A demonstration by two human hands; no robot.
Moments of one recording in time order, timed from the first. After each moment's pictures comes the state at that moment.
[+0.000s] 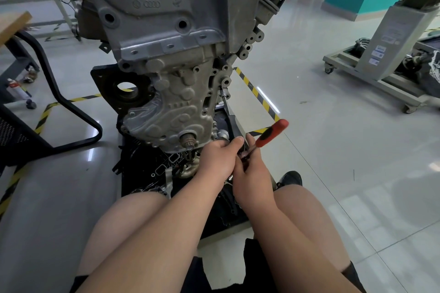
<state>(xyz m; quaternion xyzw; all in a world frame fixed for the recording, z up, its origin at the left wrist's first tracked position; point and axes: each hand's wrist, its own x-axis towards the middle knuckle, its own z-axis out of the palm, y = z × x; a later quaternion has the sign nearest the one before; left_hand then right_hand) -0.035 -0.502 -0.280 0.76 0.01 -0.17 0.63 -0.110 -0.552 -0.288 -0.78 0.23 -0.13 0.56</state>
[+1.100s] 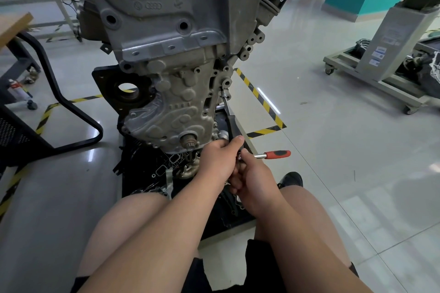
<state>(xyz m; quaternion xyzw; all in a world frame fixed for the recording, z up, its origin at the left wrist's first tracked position) -0.038 -0.499 -0.276 0.74 0.02 -0.20 0.64 -0.103 -0.560 -0.285 -0.47 0.24 -0.01 0.85</state>
